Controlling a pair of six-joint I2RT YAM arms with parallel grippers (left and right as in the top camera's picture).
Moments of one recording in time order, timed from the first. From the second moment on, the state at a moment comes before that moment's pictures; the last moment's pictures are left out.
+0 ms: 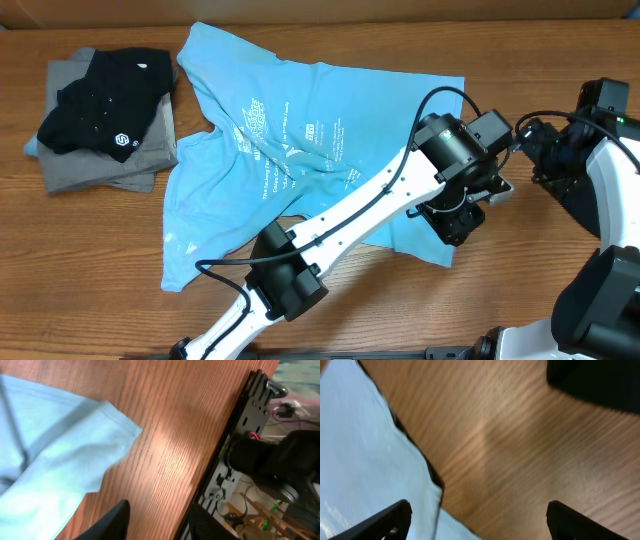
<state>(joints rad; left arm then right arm) -0.97 2.36 2.54 -1.60 0.40 0.06 -0.33 1.67 1.33 -0.99 -0.17 0.49</state>
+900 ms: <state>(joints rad) -0.35 2.00 2.82 -1.69 -0.07 0.01 -0.06 1.68 0.85 -0.96 -0.28 0.45</state>
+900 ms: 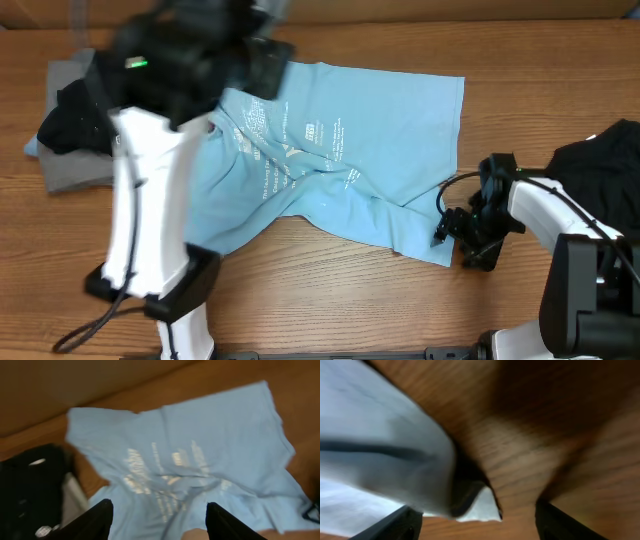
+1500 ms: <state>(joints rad) 0.01 1.85 2.48 -1.69 -0.08 0.00 -0.12 1.61 0.90 -1.02 -0.27 0.51</state>
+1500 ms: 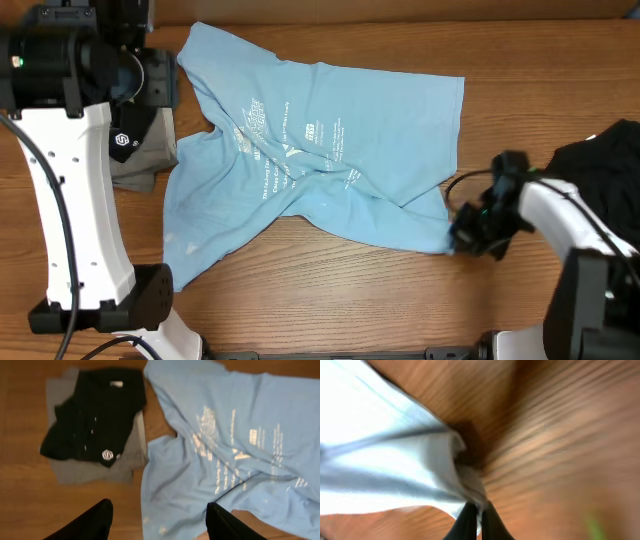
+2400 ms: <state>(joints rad) 0.07 1.72 1.72 -1.54 0.18 -0.02 -0.59 1.43 1.28 -1.24 -0.08 0.50</state>
